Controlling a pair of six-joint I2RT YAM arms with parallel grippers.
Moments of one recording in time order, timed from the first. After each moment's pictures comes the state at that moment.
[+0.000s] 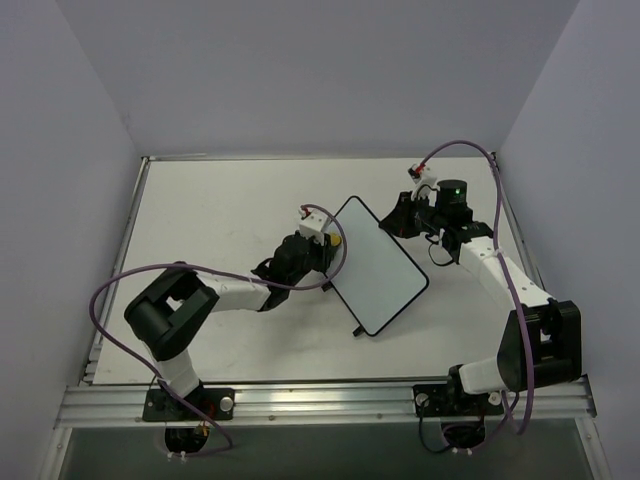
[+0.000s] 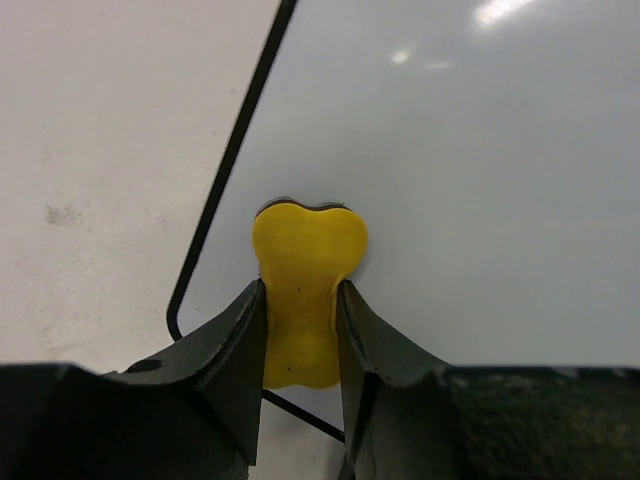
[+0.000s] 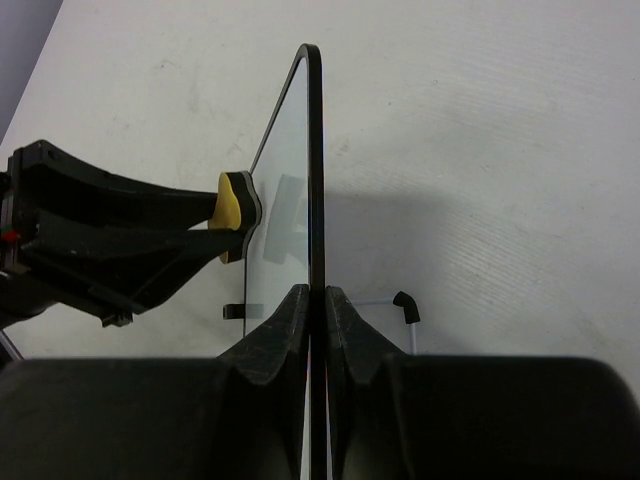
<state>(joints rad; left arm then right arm) -0.81 1.75 0.81 0.66 -0.20 -0.26 0.16 1.40 0.96 -0.12 -0.56 0.18</state>
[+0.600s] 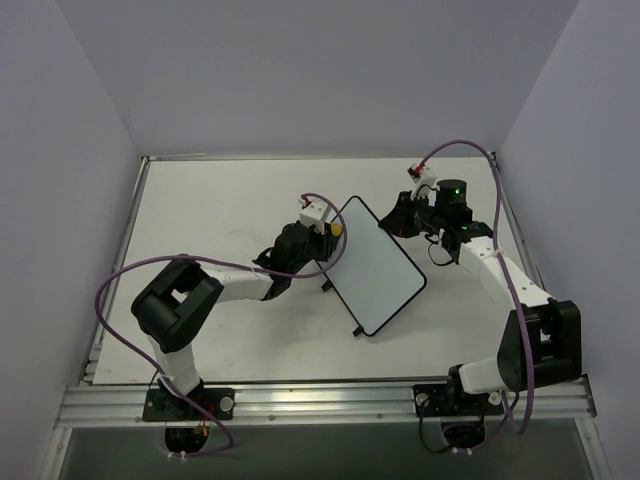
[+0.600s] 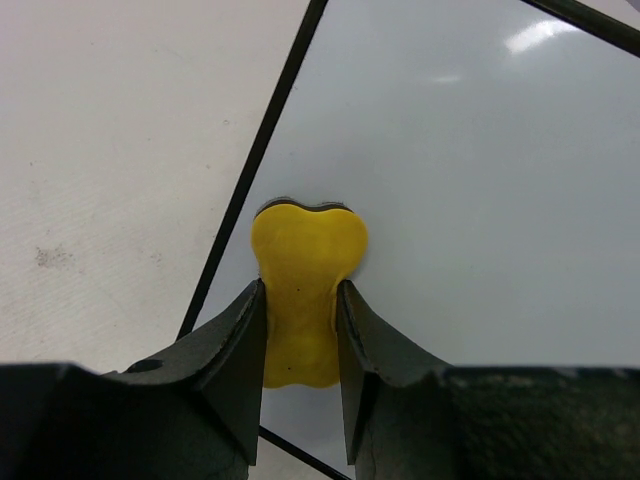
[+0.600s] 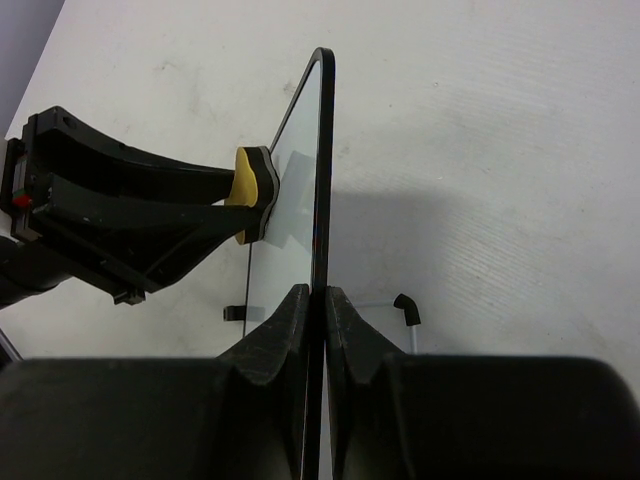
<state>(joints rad) -0.75 1.81 0.91 0.64 -0.13 -0.26 0.16 1.40 0.96 -0.11 -0.56 0.18</state>
